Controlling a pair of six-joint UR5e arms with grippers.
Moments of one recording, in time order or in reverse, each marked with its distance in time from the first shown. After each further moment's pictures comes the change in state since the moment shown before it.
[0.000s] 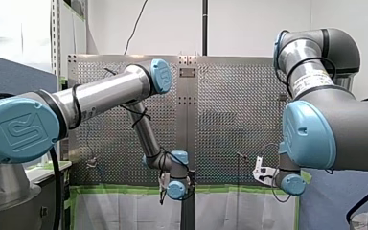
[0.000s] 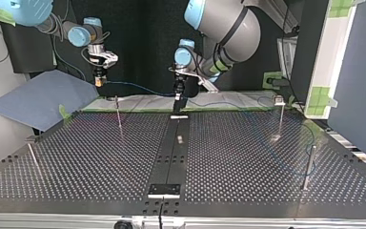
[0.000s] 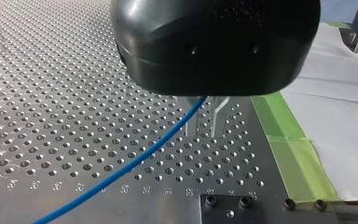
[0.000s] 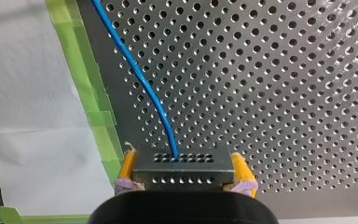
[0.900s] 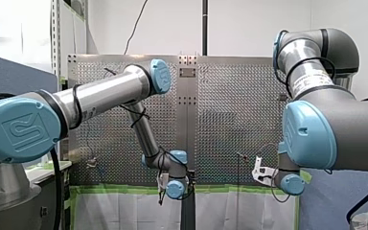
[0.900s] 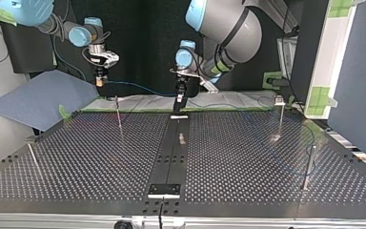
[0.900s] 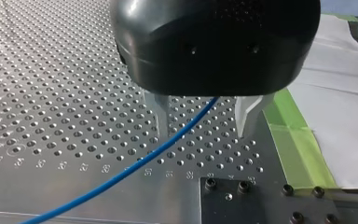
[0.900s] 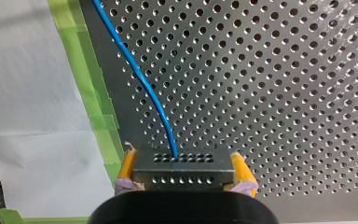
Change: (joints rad) left arm 0.010 0.000 0.001 -0.004 -0.014 -0.031; right arm 0.008 0.000 0.000 0.004 0.000 -0.004
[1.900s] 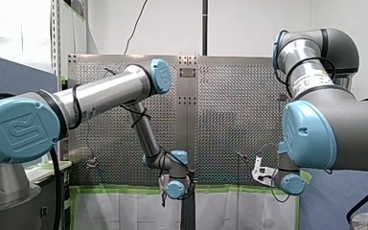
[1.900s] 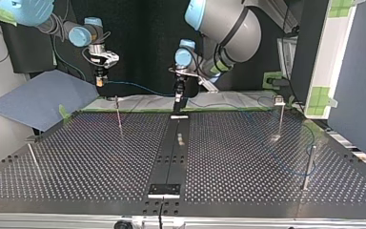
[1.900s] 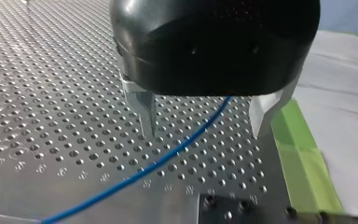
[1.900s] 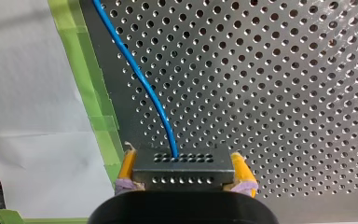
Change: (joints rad) left arm -0.002 0.000 0.001 -0.007 0.022 -0.064; right arm 0.001 0.000 0.000 0.000 -0.002 0.000
